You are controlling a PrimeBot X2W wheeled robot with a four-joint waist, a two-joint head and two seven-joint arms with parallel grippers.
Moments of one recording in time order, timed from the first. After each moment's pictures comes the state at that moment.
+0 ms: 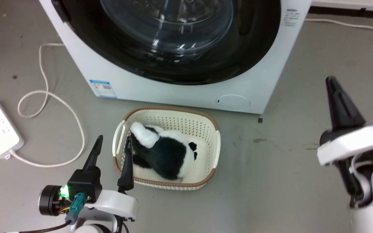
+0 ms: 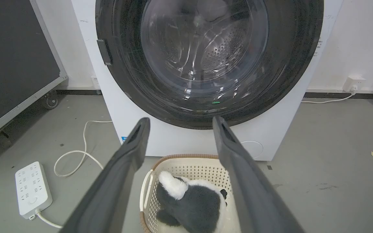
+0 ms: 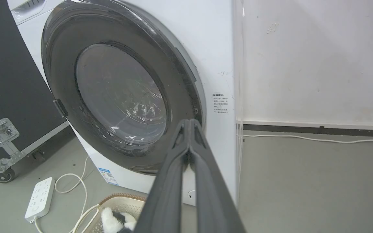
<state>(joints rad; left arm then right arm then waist) -0.07 0.05 -0.08 -0.04 -0.04 0.03 -0.11 -0.33 -0.11 -0.04 0.00 0.27 0.13 0.04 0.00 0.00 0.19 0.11</state>
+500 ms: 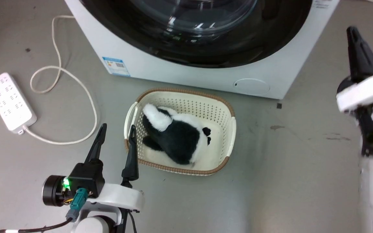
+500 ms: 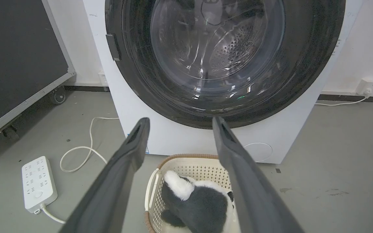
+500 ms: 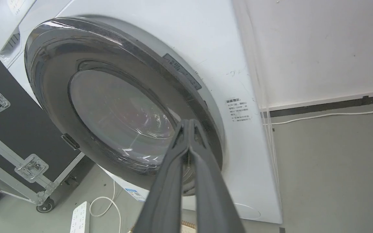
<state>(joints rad) -0.11 0.05 -0.11 -0.05 -0.07 0.05 -0.14 -0.60 -0.07 -0.16 0.14 0.40 0.13 0.16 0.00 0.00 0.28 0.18</state>
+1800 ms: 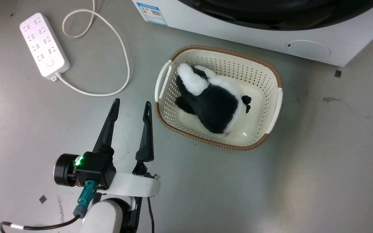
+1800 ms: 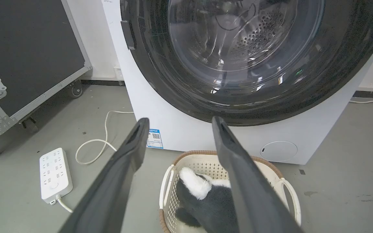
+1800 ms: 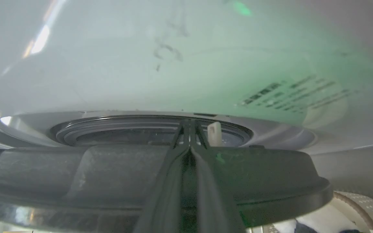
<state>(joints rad) -0.21 0.05 -0.21 -0.08 -0.11 0.09 -0.22 -1.42 -0.13 -0.80 0.88 0.51 0.13 0.63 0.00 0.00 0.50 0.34</state>
